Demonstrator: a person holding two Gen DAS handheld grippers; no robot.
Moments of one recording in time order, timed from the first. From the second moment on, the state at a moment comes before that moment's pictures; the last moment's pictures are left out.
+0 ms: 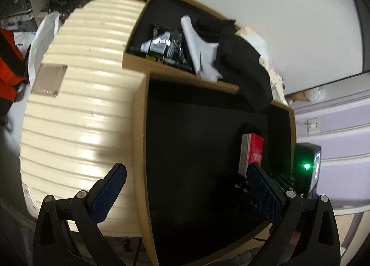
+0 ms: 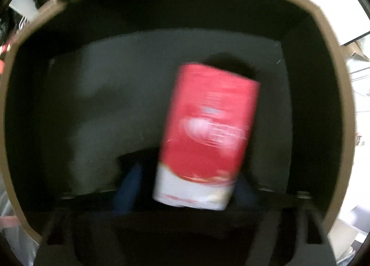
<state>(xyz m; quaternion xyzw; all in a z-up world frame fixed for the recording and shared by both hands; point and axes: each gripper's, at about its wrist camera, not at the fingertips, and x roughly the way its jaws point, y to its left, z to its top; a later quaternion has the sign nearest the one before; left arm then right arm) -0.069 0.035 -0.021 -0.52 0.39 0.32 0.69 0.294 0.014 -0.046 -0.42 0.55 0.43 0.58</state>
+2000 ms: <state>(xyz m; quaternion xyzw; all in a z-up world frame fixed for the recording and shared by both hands) -0.175 0.089 0.069 -0.54 0.23 0.42 0.69 0.140 -0.041 -0.040 -0.47 0.52 0.44 0.56</state>
